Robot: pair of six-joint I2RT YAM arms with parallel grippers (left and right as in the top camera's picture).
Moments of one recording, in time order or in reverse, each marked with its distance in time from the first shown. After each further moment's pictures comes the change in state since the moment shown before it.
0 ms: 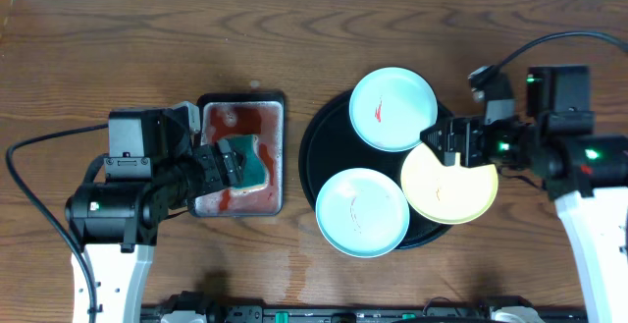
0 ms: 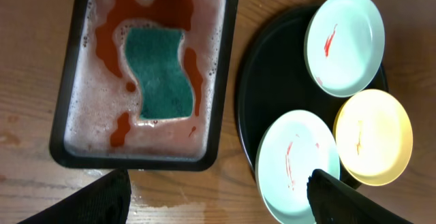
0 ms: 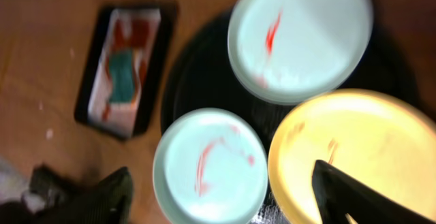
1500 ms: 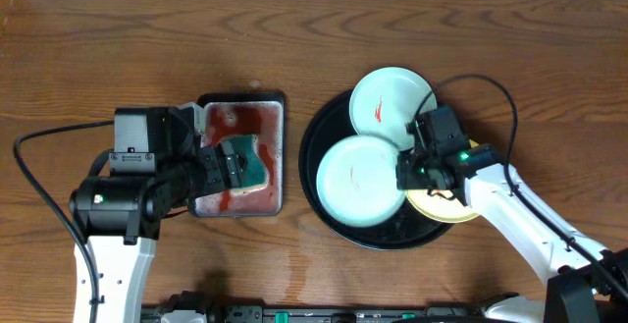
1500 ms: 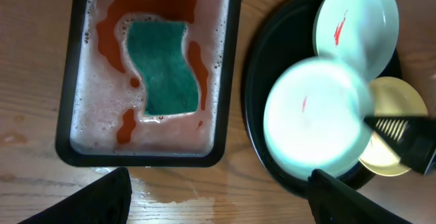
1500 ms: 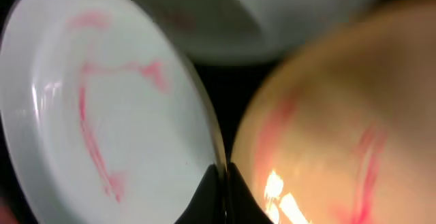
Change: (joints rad) left arm -0.011 0.028 0.000 -0.012 -0.013 0.037; right arm 0.281 0.235 -0.415 0.523 0.393 0.258
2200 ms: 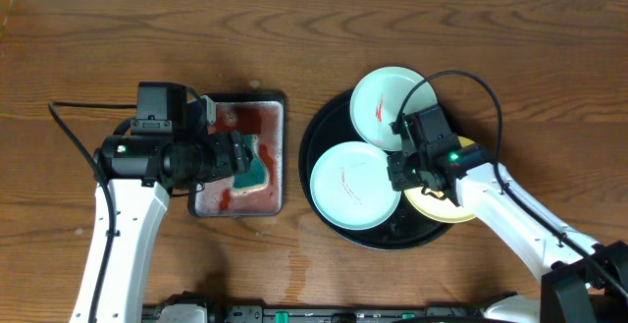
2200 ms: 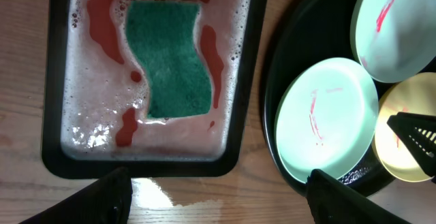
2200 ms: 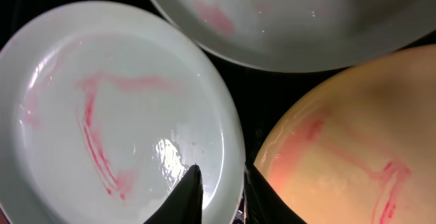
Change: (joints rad) left arm 0.000 0.188 -0.008 0.043 -0.005 0.013; right arm 0.040 0.024 0.003 0.021 0.003 -0.071
